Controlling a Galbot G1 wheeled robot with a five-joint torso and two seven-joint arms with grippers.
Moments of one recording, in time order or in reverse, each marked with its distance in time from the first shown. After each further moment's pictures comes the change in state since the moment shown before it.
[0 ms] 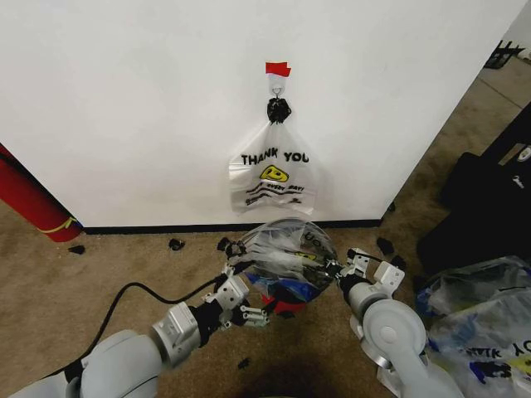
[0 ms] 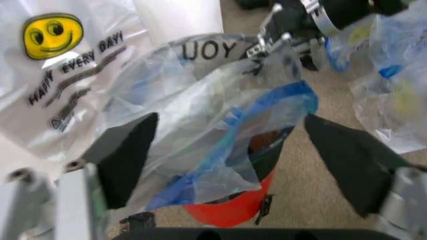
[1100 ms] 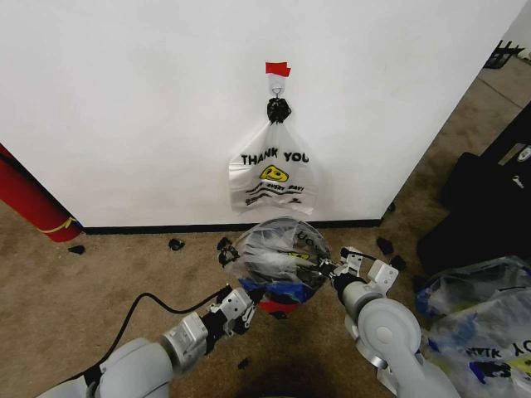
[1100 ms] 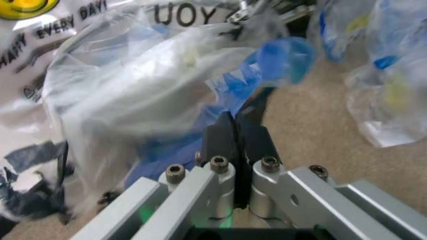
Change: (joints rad) left arm 0.048 -0.036 0.047 0.036 0.022 -0.020 -0.032; right arm 0.015 0.016 -0.010 0.011 0.012 -0.007 0.015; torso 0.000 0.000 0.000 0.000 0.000
